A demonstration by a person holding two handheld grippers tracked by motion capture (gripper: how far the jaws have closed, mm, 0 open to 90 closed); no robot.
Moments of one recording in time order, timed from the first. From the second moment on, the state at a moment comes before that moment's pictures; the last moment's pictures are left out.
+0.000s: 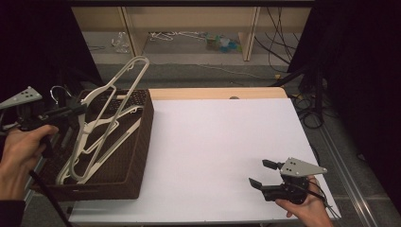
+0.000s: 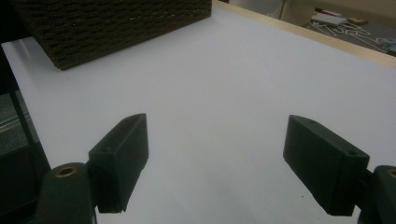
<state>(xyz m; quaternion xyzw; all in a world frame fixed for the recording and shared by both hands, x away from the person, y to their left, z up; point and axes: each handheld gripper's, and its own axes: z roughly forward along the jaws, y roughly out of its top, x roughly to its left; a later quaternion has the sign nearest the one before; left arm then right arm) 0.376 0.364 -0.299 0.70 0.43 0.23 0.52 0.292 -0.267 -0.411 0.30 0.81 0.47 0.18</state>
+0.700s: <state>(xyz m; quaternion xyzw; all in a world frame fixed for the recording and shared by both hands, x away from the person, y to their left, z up) 0.386 0.388 -0.340 0.73 0.45 0.23 0.45 0.293 -0.266 -0.413 0.30 0.81 0.48 0.17</state>
